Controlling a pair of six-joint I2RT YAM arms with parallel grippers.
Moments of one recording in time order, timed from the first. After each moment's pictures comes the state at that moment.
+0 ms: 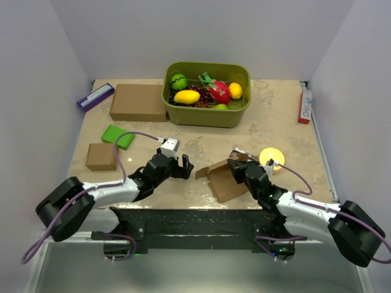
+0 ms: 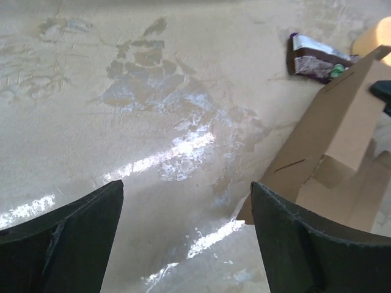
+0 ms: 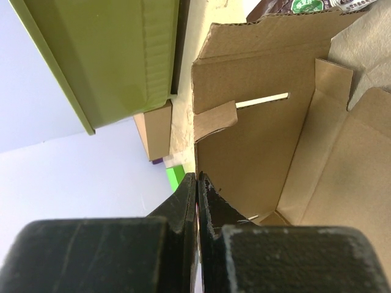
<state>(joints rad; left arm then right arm) -0.80 1.23 0.37 0.46 -0.18 -0.43 0.76 0.99 0.17 0.37 0.48 1.76</state>
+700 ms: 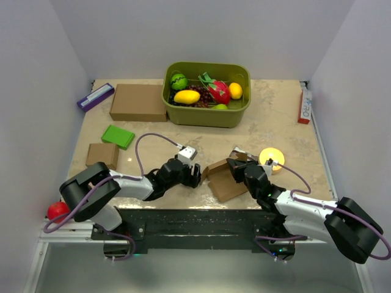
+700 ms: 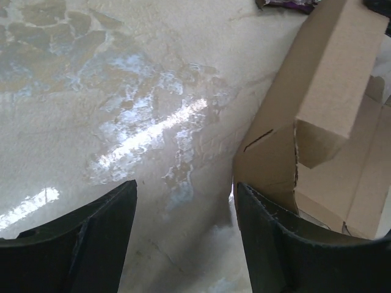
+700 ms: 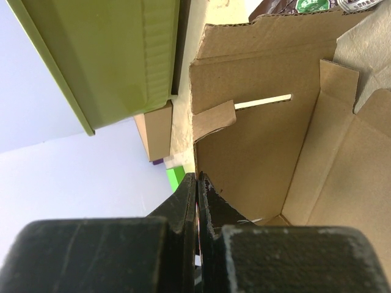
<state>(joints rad) -0.90 1.53 0.44 0.58 -0.11 -0.38 0.76 1.04 0.18 0.42 0.48 1.76</state>
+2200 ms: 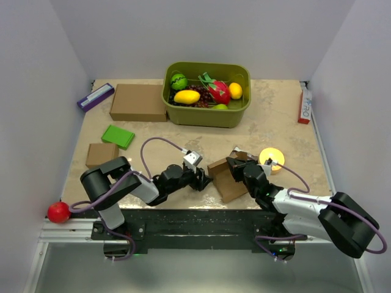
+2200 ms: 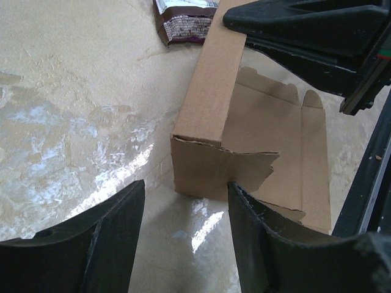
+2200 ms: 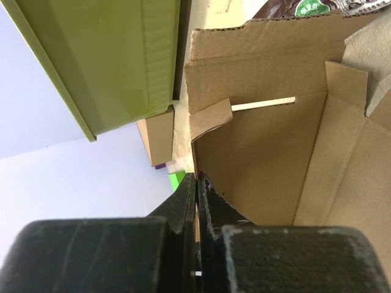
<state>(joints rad) -0.96 1.72 0.39 1.05 0.00 -0.36 0.76 1.11 0.18 0.49 0.49 1.77</state>
